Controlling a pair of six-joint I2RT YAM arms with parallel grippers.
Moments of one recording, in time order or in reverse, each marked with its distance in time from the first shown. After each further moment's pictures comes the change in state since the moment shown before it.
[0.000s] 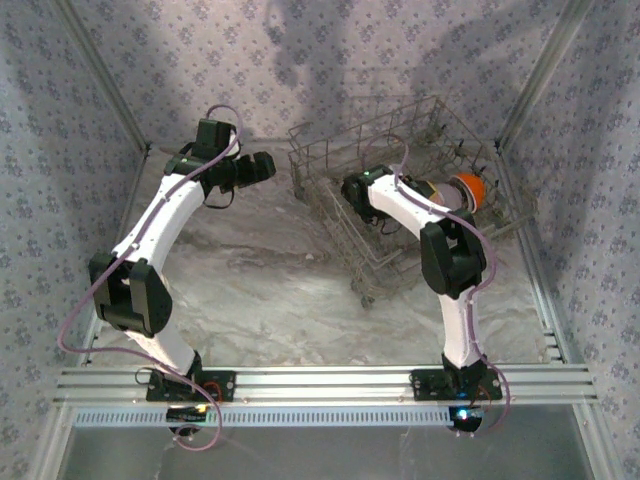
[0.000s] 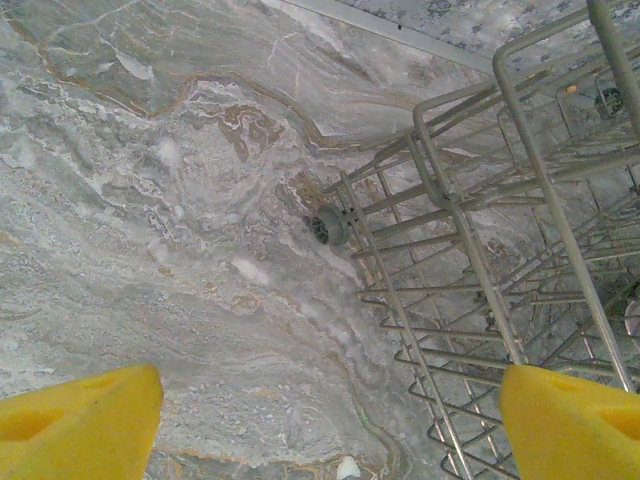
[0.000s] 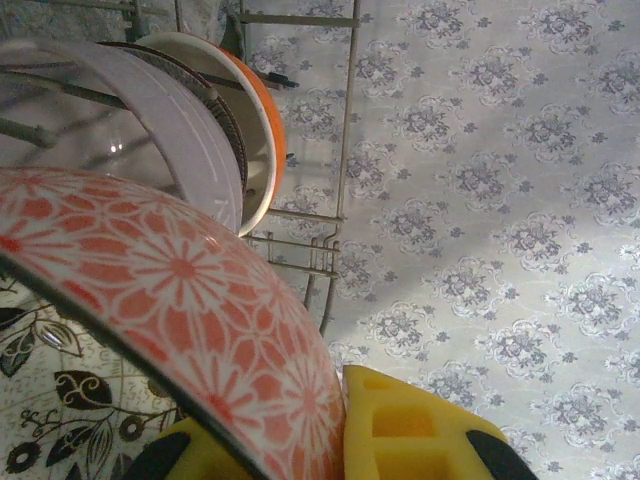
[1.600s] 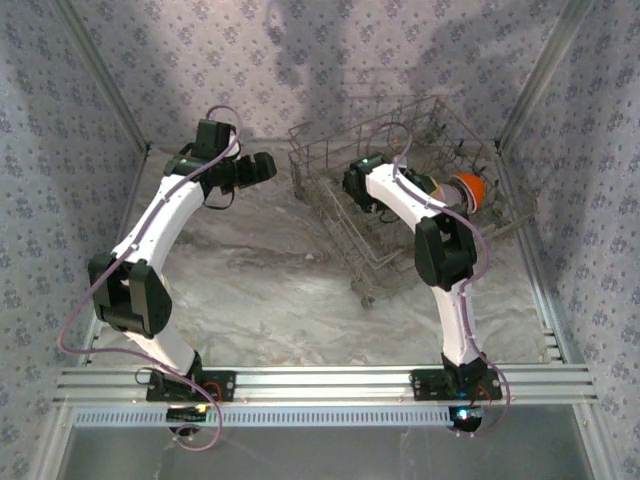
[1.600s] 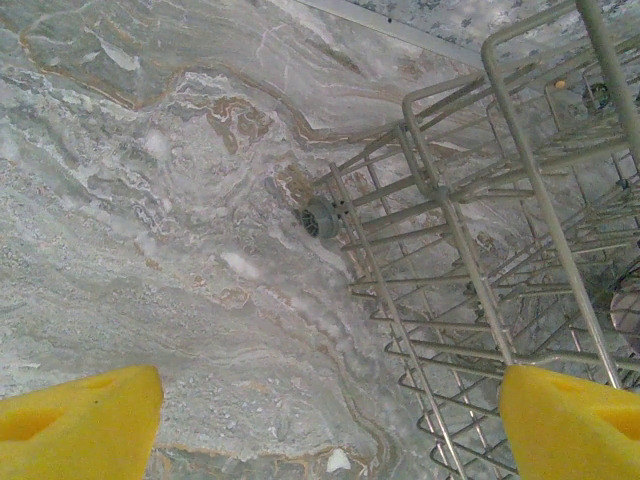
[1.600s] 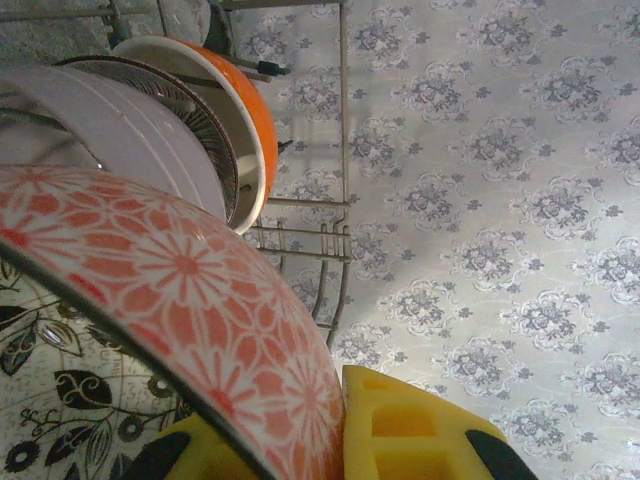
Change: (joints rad) left arm 0.000 -0.010 -0.012 0.003 0.023 -0.008; right arm -0.018 0.102 0.198 -0.237 -0.045 0.230
